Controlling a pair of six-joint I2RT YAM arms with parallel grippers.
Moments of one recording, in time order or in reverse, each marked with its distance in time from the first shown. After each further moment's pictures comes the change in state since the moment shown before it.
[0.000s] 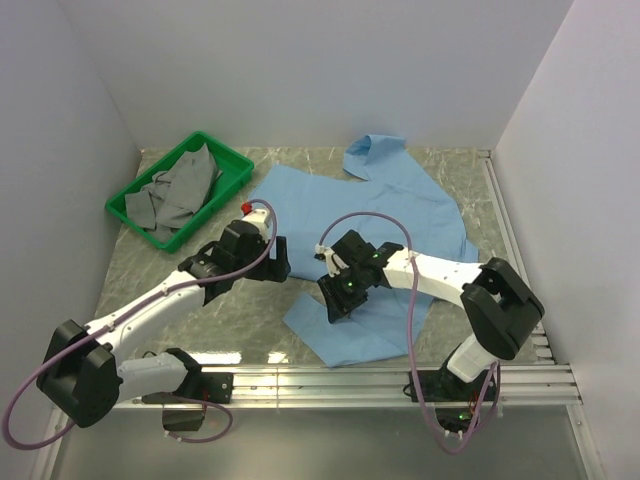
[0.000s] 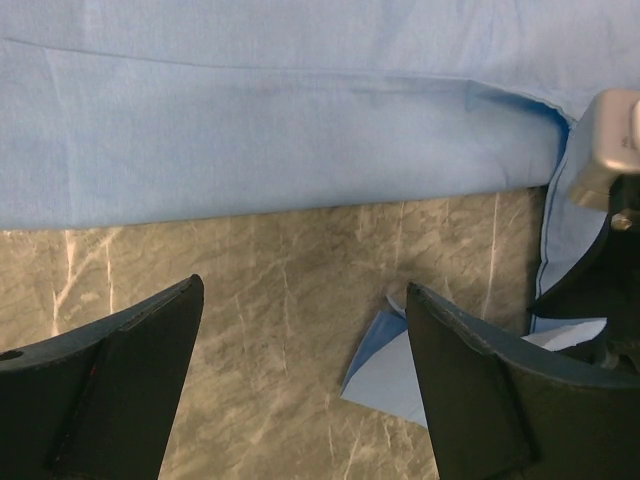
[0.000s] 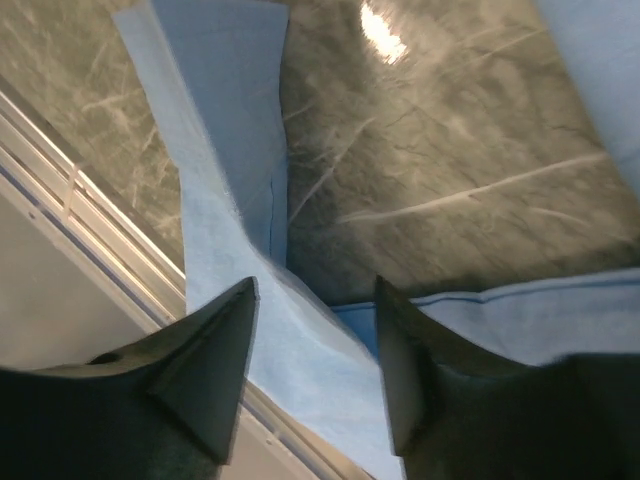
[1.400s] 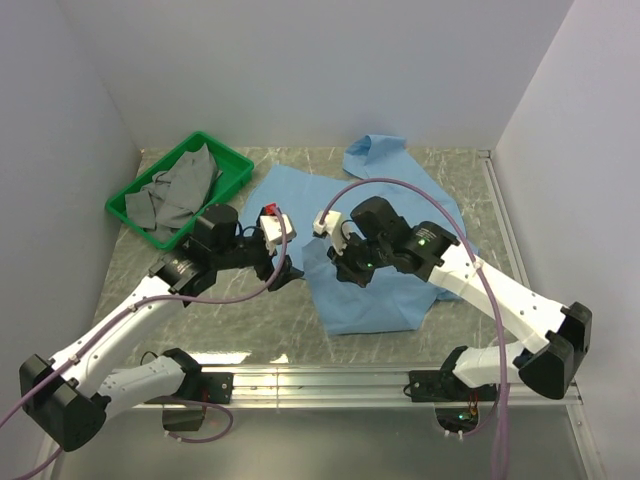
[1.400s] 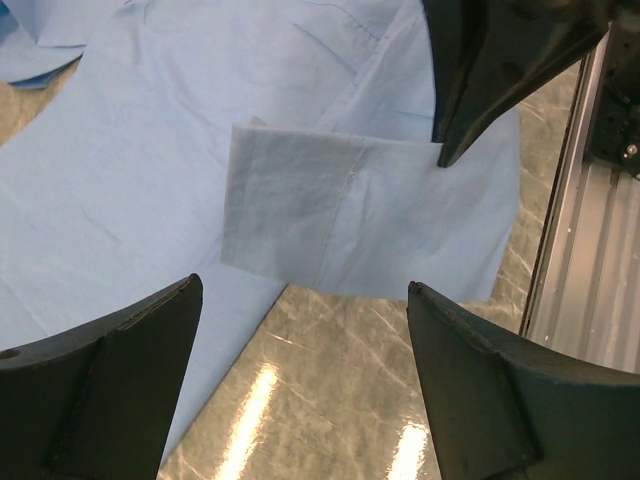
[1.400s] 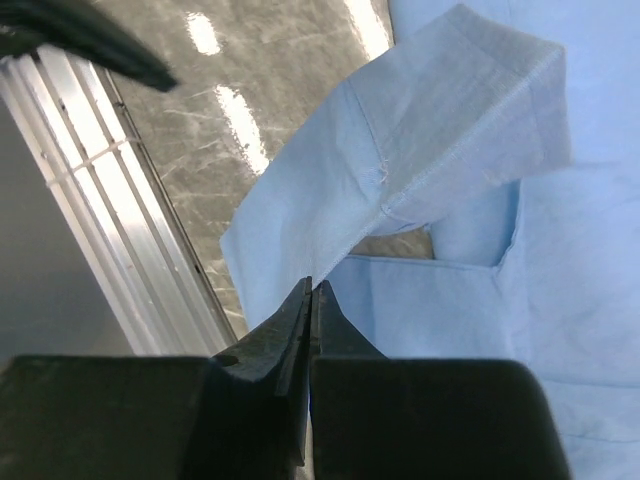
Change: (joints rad) left arm 0.000 -0.151 0.158 -0.028 0.564 0.685; right arm 0.035 -0.275 0.320 -0.294 0.097 -0.426
